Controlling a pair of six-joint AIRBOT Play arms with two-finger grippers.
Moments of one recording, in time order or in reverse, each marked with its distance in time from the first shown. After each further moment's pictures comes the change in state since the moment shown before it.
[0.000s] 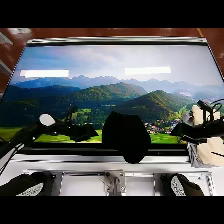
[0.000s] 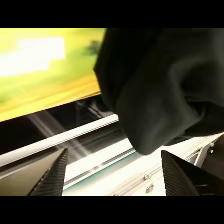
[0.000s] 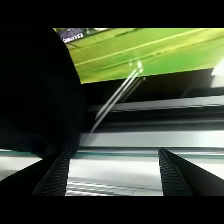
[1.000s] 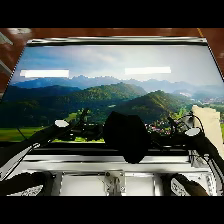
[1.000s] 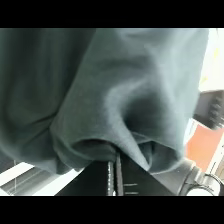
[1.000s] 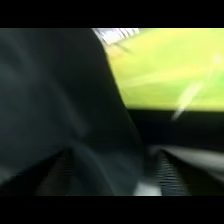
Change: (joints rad) left arm -0.148 -0.142 -0.004 -0.524 0.143 0.337; right arm 0.221 -0.205 -0.390 0.419 -0.471 -0.117
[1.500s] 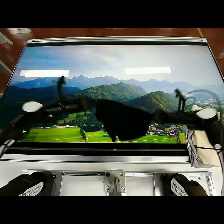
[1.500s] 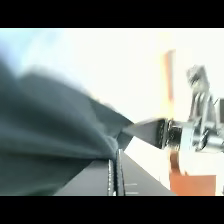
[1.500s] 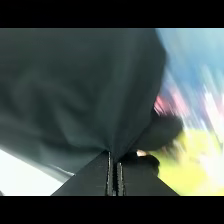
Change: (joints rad) left arm 0.232 0.237 0.249 -0.001 -0.013 0.104; right arm 0.034 0.082 0.396 0.132 0.074 -0.128
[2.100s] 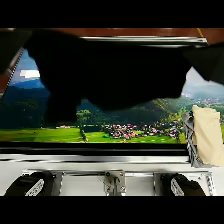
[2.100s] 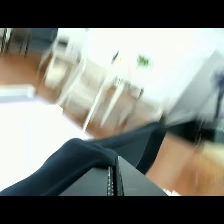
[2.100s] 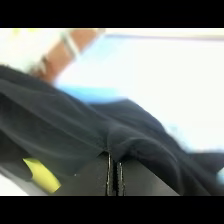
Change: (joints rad) left arm 0.208 0.288 0.533 0.231 -0.261 -0.111; right arm 0.001 0.195 0.764 -0.006 0.249 0.154
